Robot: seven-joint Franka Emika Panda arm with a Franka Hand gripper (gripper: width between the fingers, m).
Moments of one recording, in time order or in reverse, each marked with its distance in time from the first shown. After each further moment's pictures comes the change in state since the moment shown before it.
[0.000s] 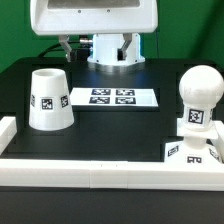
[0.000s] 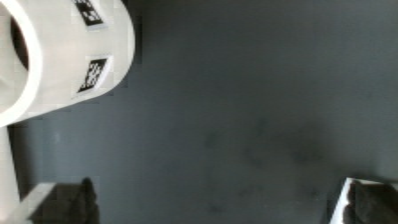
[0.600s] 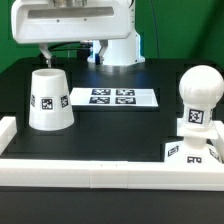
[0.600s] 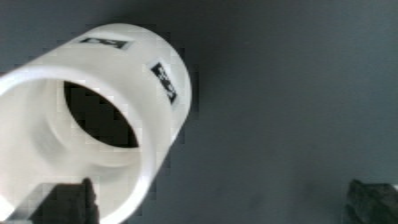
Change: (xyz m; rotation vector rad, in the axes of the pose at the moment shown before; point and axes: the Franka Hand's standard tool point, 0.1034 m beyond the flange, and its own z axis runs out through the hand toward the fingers) arm -0.035 0.039 0.024 0.002 -0.024 -0.062
